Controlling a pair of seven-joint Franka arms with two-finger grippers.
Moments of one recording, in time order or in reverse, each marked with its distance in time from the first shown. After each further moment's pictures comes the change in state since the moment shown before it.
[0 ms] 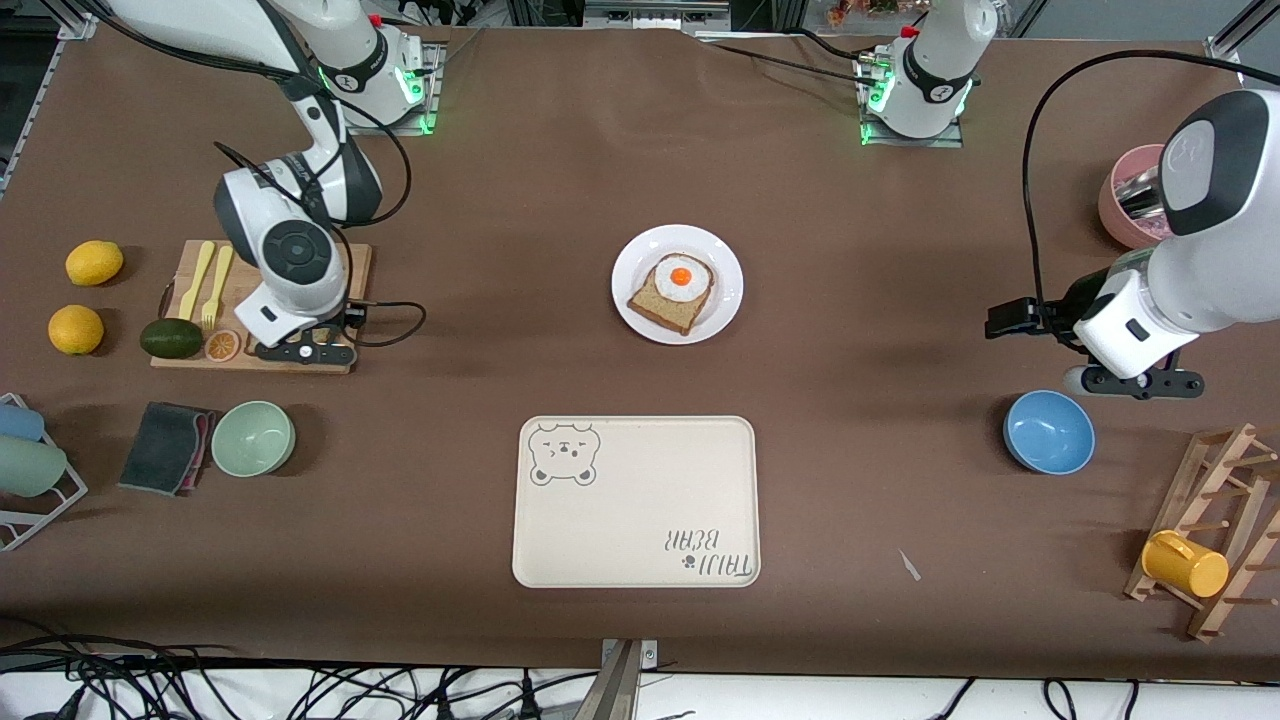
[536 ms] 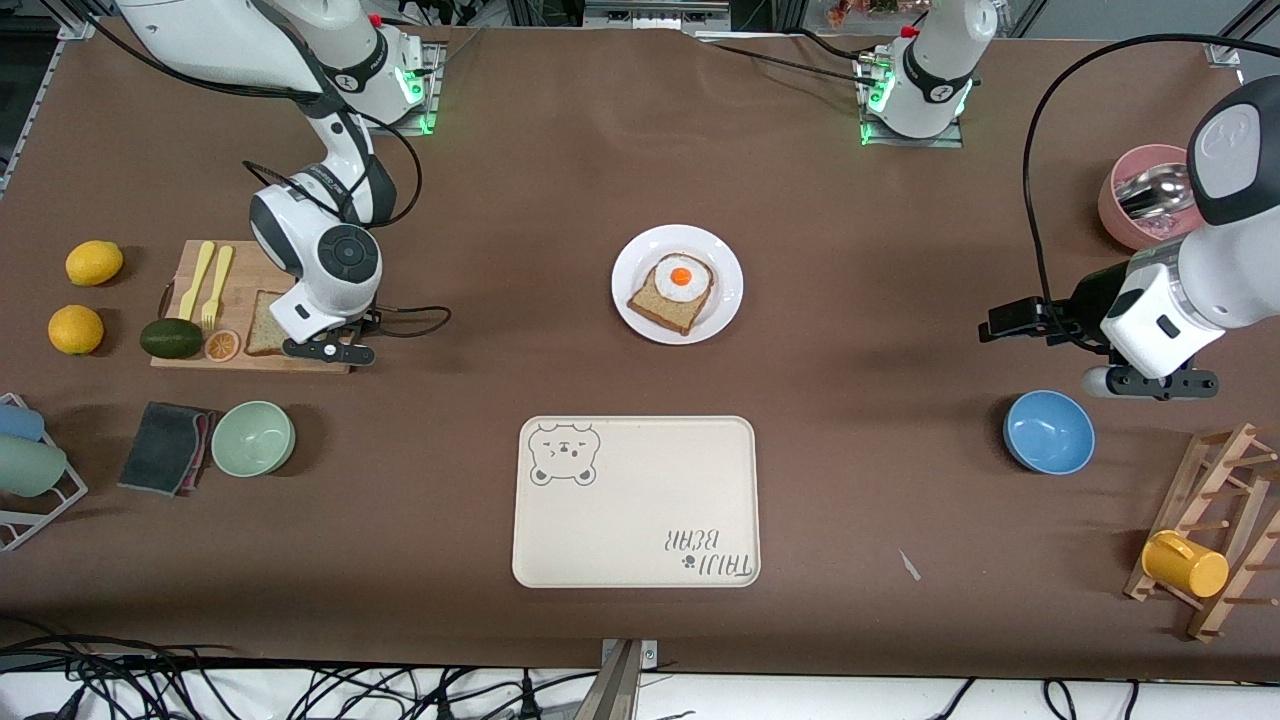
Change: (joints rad) left arm 0.012 0.008 0.001 0.021 -0.124 -0.002 -0.009; right arm 0.006 0.071 0.000 -0.026 -0.138 0.055 0.195
